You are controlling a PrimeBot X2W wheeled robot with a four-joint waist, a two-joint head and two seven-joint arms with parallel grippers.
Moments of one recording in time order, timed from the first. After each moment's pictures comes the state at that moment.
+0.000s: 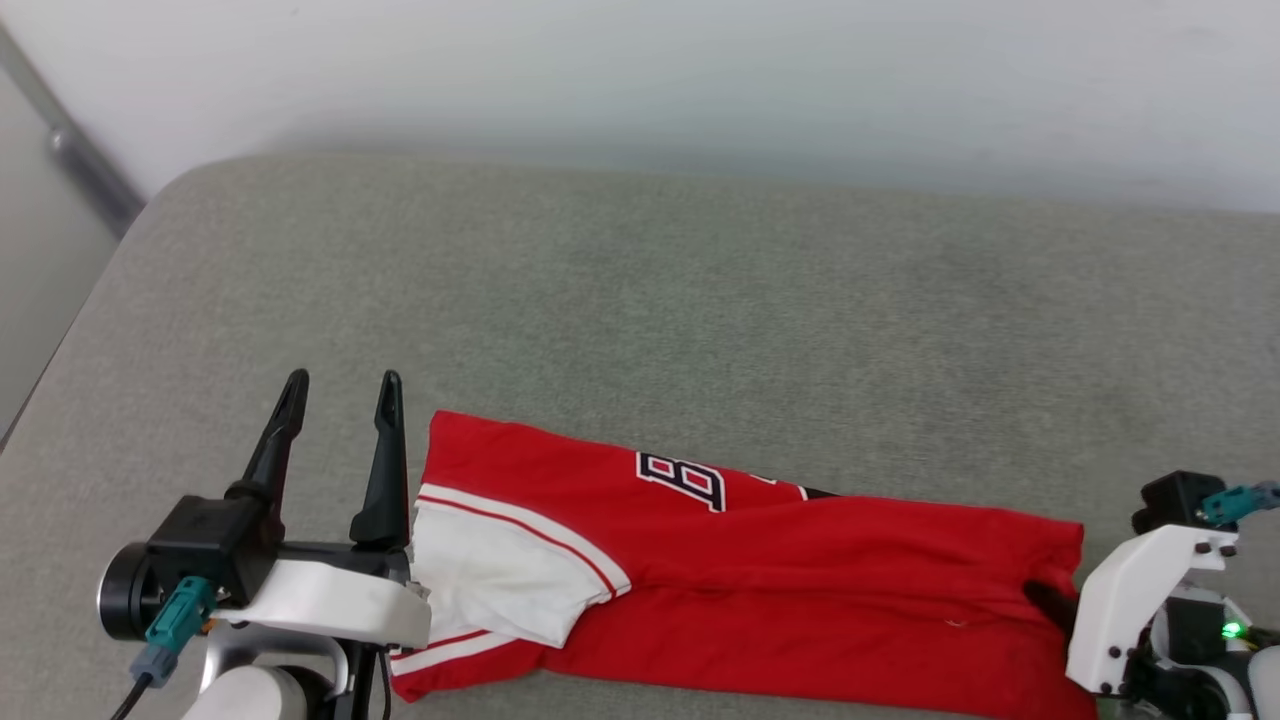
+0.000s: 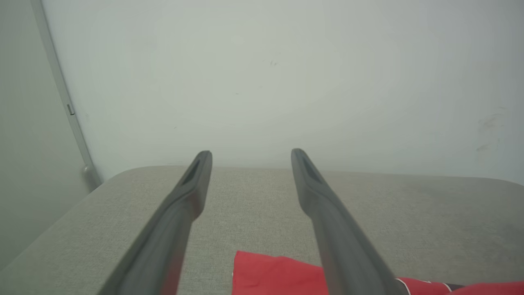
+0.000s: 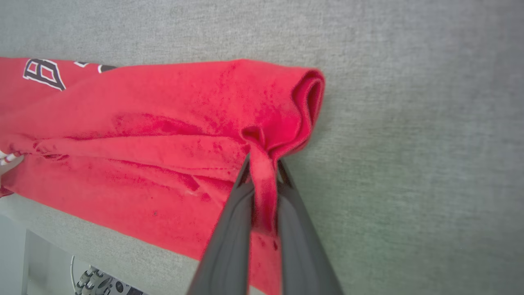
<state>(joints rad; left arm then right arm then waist) -0.14 0.49 -0.41 -0.17 -0.55 0.34 -0.21 -0.13 -0.19 -0.08 0.23 0.48 0.13 0.76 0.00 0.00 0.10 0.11</state>
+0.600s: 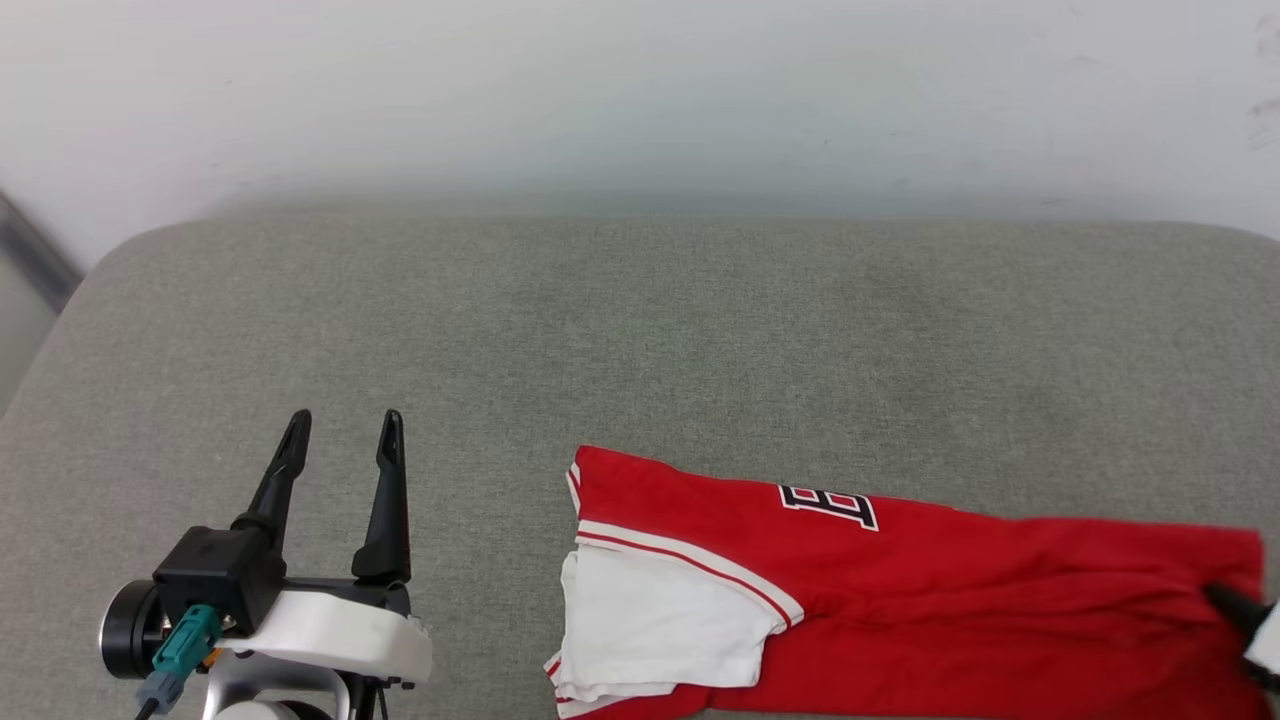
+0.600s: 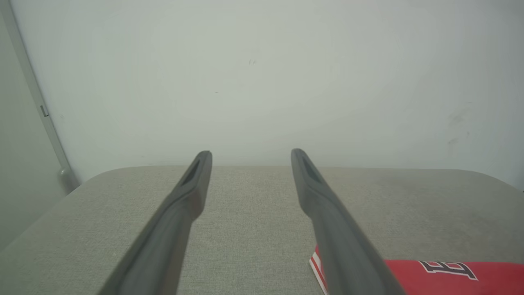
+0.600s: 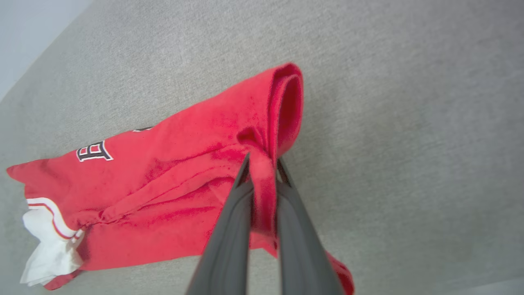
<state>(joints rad) -0.07 0.50 -0.41 -0.20 -0.55 0.39 -0.19 -0.14 -0.22 -0.44 0.19 0.46 0.13 0.86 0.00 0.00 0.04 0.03</state>
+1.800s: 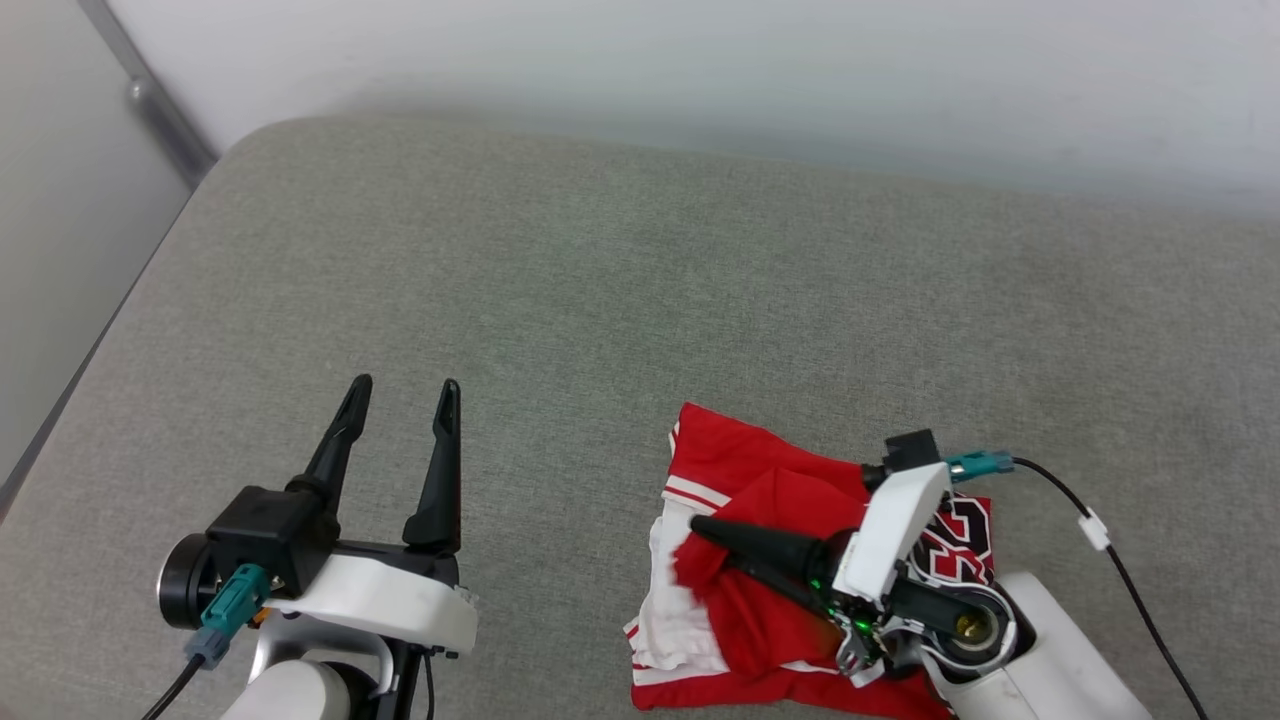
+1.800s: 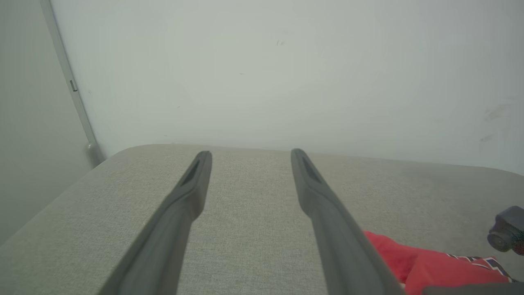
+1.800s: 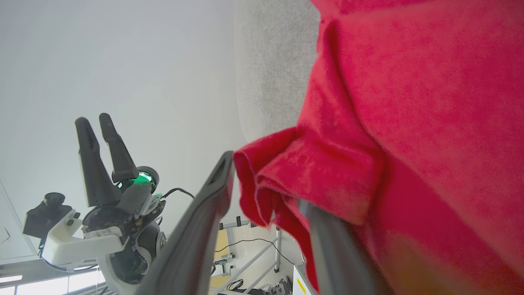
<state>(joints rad) -0.16 0.45 -0.47 -0.15 -0.56 0.33 -0.19 -0.40 -0.05 0.35 0.58 1.43 0.13 0.65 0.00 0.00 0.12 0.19</state>
